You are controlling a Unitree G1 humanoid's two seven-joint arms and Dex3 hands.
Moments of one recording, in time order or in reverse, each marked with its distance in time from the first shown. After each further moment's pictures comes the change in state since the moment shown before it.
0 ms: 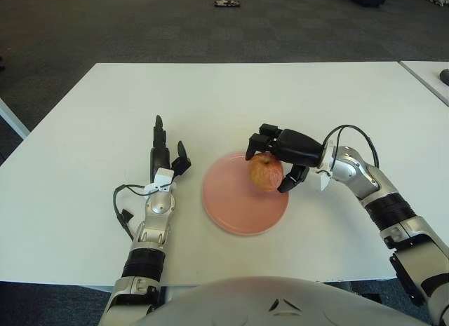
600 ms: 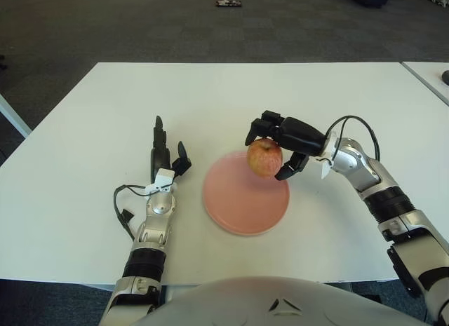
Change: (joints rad) left arm 0.000 -0.004 0.000 0.015 0.002 -0.014 0.010; right arm -0.031 0.003 -0.026 -0.023 0.089 0.066 0.005
